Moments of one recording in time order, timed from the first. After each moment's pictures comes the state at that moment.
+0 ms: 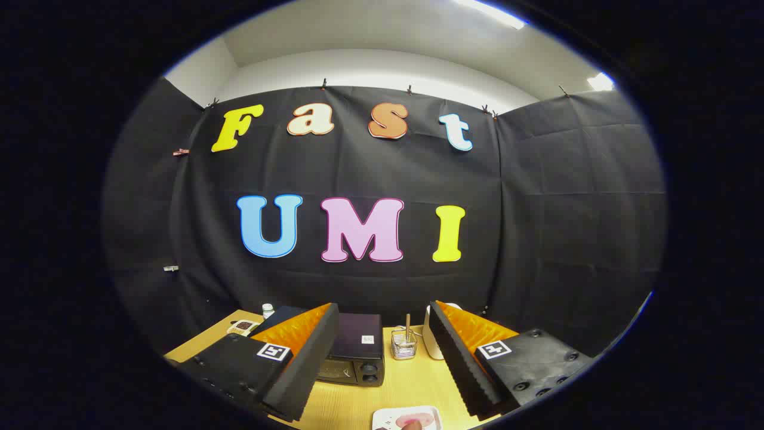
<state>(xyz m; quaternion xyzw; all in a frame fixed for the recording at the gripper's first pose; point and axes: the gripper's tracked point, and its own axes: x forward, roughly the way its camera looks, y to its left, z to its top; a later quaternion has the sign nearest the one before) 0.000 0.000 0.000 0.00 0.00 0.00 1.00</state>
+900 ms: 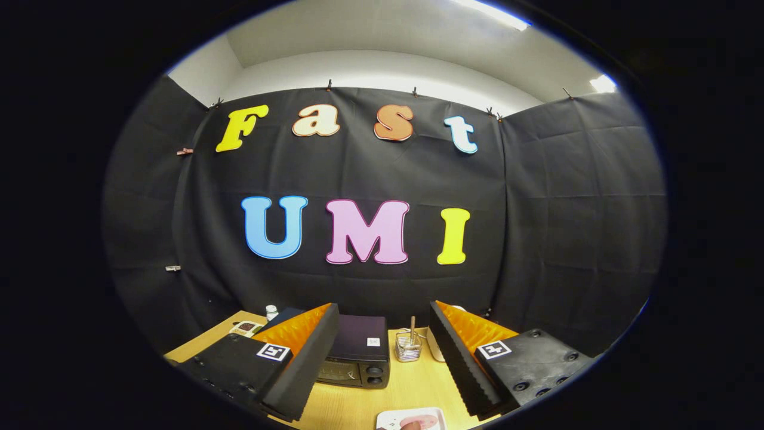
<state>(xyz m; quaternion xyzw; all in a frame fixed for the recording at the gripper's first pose) 0.005 0.021 -0.002 0.00 0.00 0.01 1.00</state>
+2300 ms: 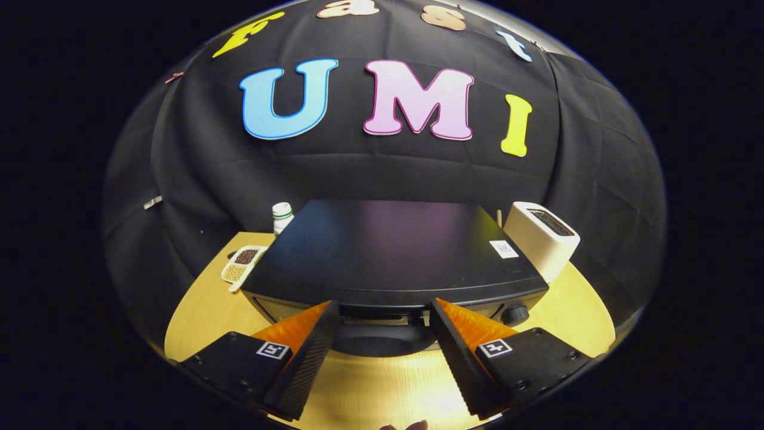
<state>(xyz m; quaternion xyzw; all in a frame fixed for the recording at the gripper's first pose) 0.134 0.194 -0.268 -0.01 0.26 0.01 0.96</state>
